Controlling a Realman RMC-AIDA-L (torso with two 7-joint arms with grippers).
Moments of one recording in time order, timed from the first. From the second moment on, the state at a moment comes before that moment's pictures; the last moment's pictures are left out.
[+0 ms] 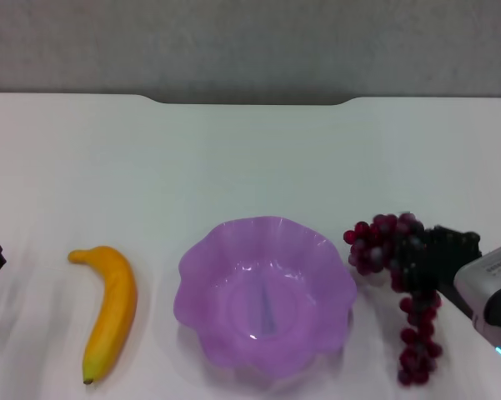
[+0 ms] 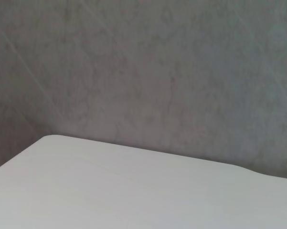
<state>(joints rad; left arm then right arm) -0.24 -2.05 -1.42 -0.26 -0.27 -0.89 2.71 0.00 2.00 1.05 1.25 -2.42 -0.12 -0.57</state>
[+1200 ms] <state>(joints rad) -0.24 -2.05 -1.41 -0.26 -0.28 -0.90 2.72 0.08 2.00 0.92 1.48 -2.59 -0.14 -0.57</state>
